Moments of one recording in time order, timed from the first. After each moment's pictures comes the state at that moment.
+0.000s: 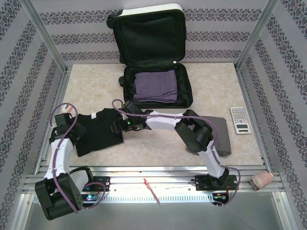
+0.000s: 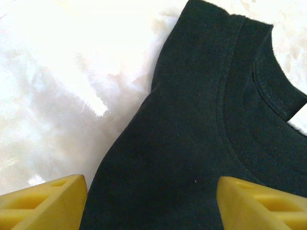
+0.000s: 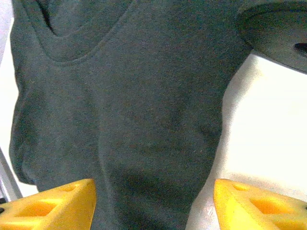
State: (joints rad) left arm 0.38 0.98 0.55 -0.58 -0.07 -0.55; right arm 0.93 2.18 1.52 -0.18 -0.32 0.66
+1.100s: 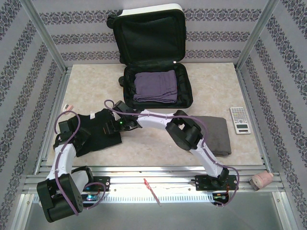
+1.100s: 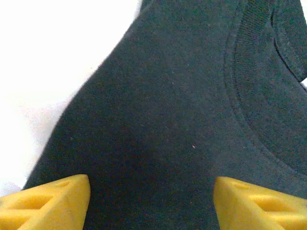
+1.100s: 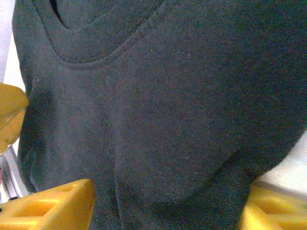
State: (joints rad) left arm 0.38 0.96 0.41 -0.49 0.06 -0.66; right arm 0.96 2.34 1.76 -0.29 -0.41 0.66
